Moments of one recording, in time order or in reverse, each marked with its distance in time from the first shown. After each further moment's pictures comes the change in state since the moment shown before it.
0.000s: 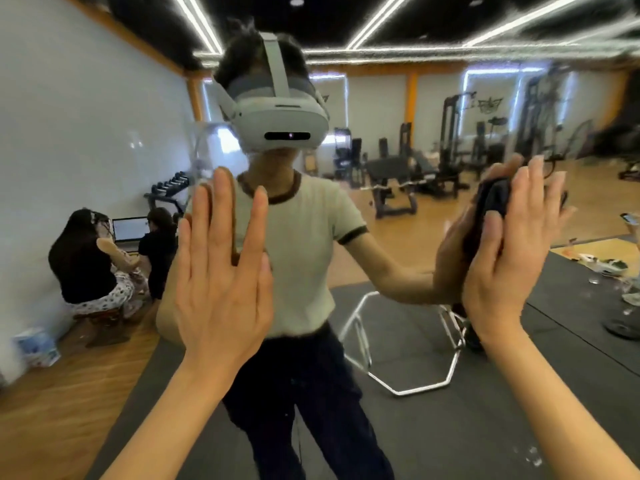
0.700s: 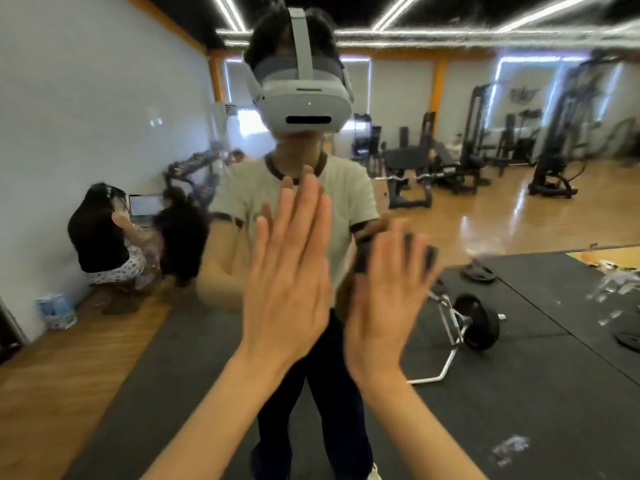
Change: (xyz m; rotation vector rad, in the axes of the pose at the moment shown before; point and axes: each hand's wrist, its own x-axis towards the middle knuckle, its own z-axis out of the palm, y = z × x) left_hand 0.001 0.106 0.022 -0.212 -0.100 0.013; right_hand -0.069 -0.047 0.008 0.020 -0.183 -0.064
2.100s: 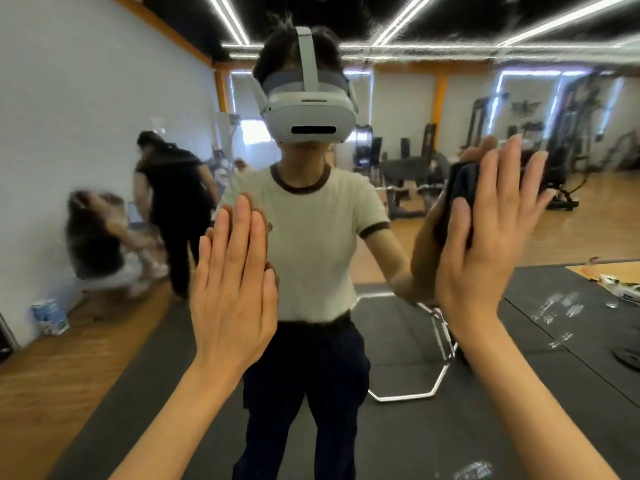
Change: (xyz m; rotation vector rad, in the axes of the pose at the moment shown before) left_hand -0.005 0.009 0.038 0.227 0.036 -0.030; right_hand 0.107 0.133 -0.061 0.012 0.153 -0.010
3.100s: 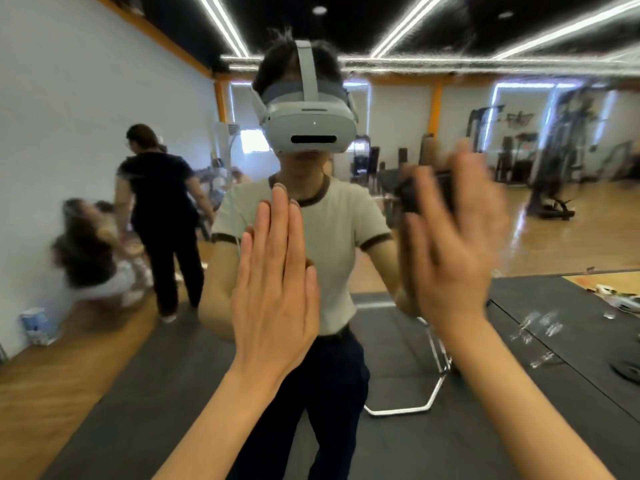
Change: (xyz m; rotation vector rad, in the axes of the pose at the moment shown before) left_hand 0.032 0.070 0.026 -0.044 0.062 -0.051; right_hand 0.012 0.011 -0.006 0.036 0.007 -0.290
